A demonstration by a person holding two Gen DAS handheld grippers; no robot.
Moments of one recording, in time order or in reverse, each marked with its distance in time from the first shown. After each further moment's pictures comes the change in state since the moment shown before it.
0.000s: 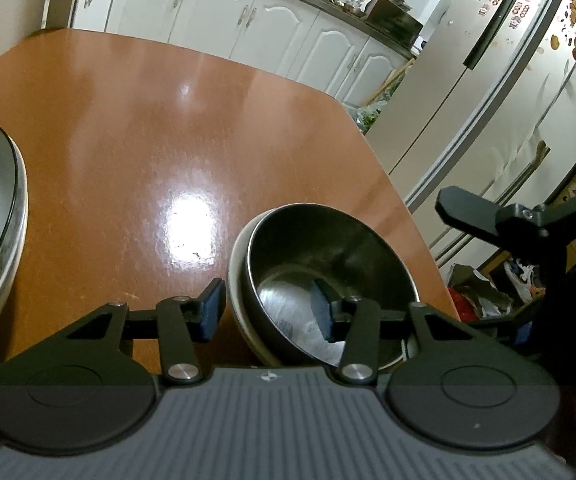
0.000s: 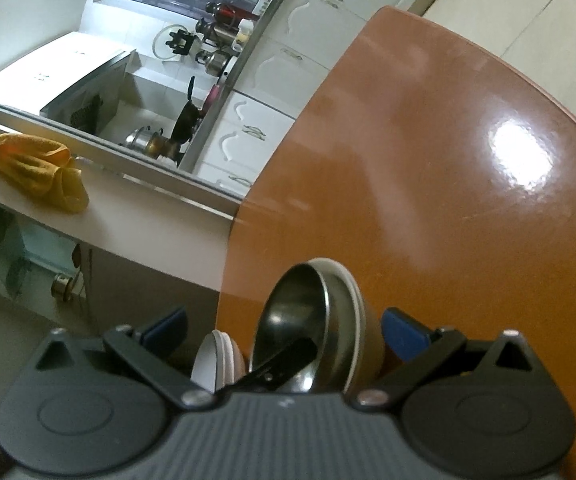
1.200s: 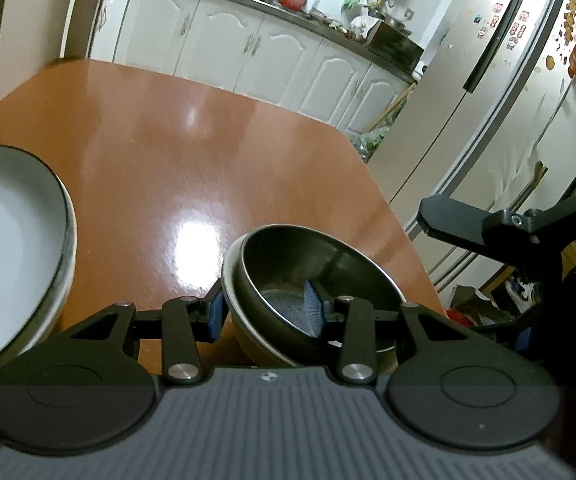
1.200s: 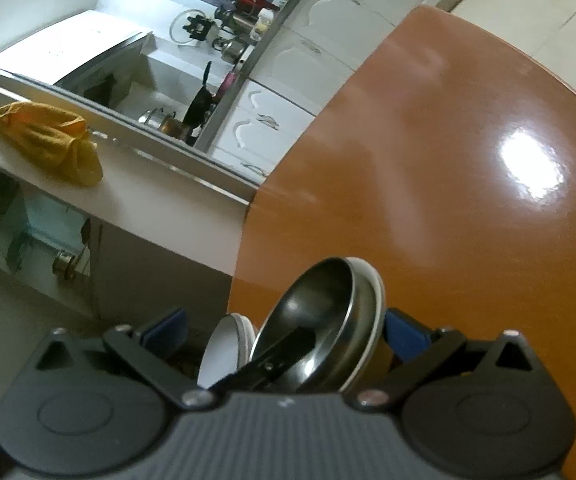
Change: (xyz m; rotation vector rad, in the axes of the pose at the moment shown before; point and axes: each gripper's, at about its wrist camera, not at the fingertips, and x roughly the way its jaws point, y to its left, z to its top) left arm -0.017 0.002 0.003 -0.001 -0.089 0.018; right arm 0.006 0.029 -0.008 -0.081 0.024 0.000
